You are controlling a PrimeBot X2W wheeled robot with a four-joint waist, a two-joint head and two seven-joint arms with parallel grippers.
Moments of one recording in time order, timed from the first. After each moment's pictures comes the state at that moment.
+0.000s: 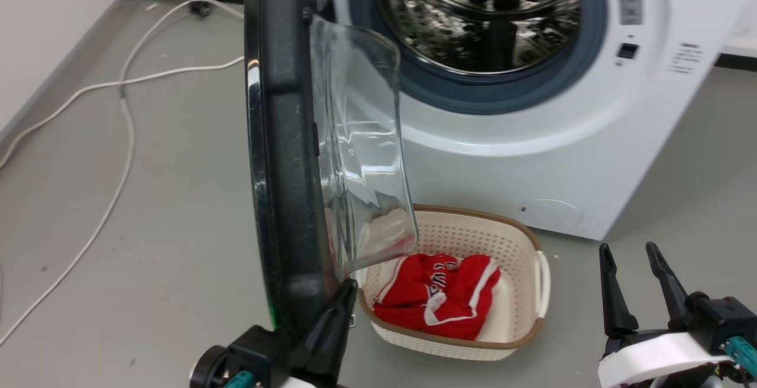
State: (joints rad) left arm 0.12 0.16 -0.42 -0.27 -0.29 0.06 0.03; right arm 0.02 -0.05 -0.06 0.11 0.13 0.13 -0.22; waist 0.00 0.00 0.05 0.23
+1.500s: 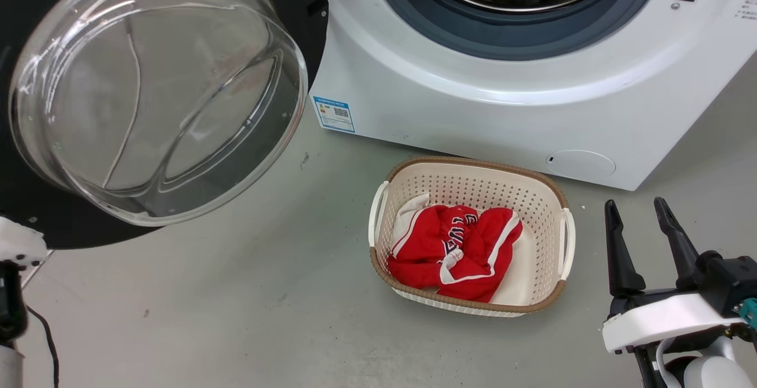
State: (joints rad) left arm -0.36 0.50 0.16 0.42 -0.51 0.05 -0.17; right arm -0.05 -0.05 -0.05 0.02 0.12 0.13 -0.15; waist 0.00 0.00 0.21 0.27
